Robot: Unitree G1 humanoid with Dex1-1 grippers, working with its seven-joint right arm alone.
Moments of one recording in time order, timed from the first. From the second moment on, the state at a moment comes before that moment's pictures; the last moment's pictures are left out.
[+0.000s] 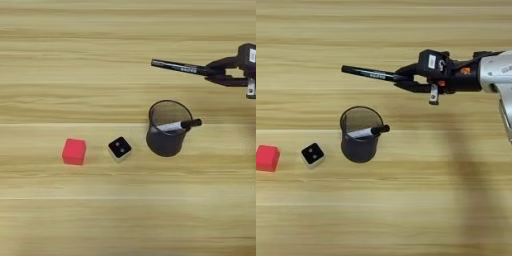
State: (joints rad) arm -0.55 -0.83 0.03 0.14 0.09 0.00 1.31
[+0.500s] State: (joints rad) arm -0.52 -0.89 0.03 0.18 0.06 -0.18 1.39
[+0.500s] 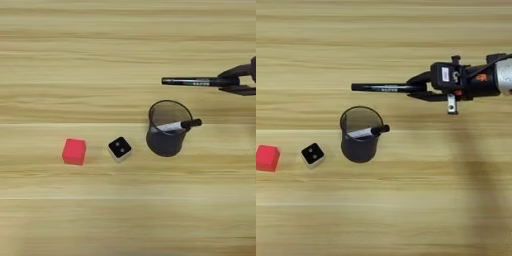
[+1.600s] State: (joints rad) arm -0.55 -0.87 0.17 0.16 -0.04 -0.23 1.46
